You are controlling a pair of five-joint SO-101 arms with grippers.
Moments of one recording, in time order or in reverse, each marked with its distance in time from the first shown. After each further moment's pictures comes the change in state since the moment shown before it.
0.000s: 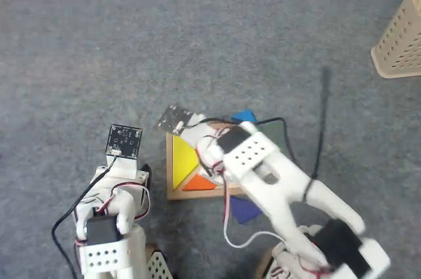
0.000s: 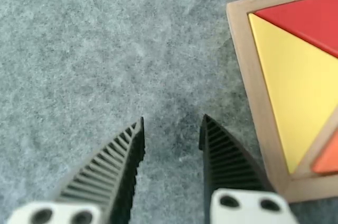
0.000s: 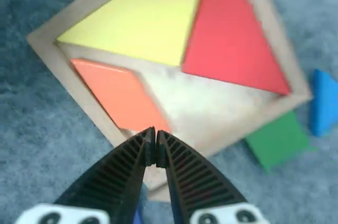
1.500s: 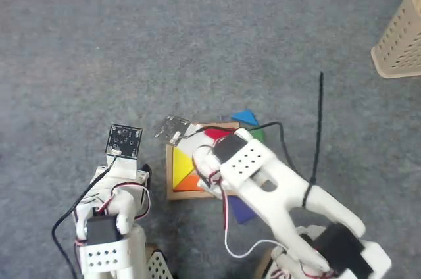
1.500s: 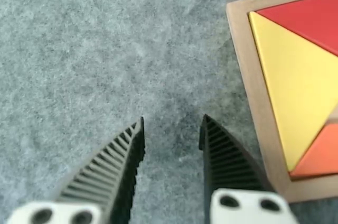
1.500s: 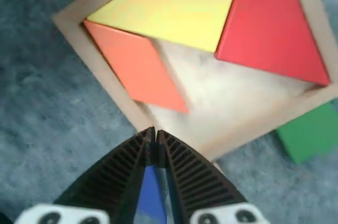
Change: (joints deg) left arm 0.0 0.0 0.0 0.0 0.0; right arm -3.5 0.6 1.1 3.3 -2.9
